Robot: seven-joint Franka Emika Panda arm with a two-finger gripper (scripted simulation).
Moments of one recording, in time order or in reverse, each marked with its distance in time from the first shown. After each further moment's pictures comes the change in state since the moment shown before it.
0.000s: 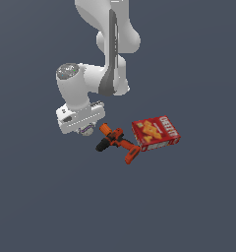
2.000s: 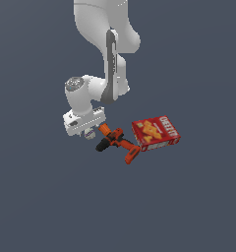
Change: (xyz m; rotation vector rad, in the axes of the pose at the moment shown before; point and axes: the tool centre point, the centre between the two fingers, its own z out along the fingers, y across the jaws) arm -0.033 -0.015 0.066 0.004 0.000 -0.002
